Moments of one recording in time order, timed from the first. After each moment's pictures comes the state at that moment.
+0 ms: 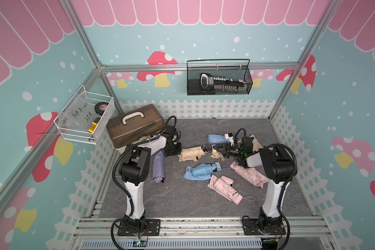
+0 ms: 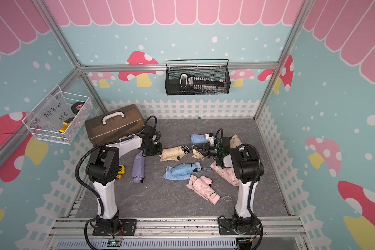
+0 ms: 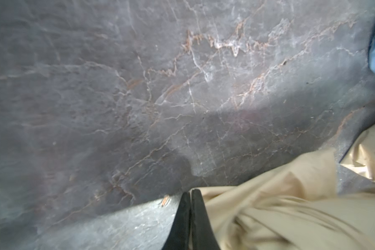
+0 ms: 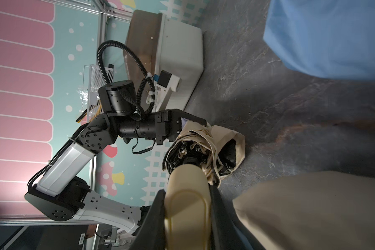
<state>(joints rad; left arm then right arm) -0.28 2.05 1.43 -0.62 0.28 -0.37 0.16 2.03 0.84 0.93 -1.10 1.11</state>
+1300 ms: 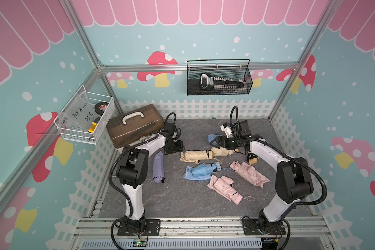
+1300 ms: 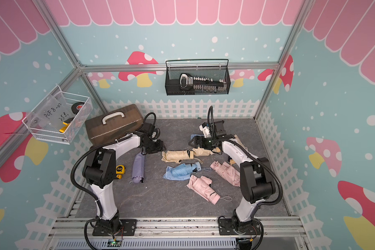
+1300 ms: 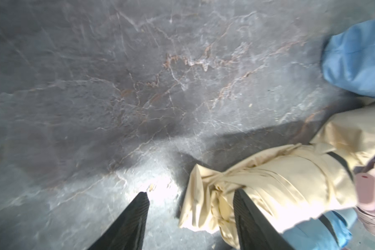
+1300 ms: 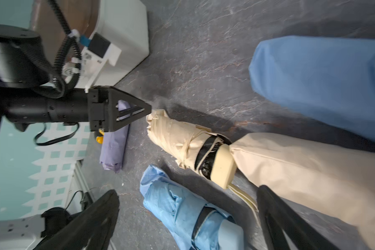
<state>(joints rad) -0.28 1.97 1.44 -0.63 0.29 -0.39 0.26 1.70 1.29 -0.48 -0.55 0.25</state>
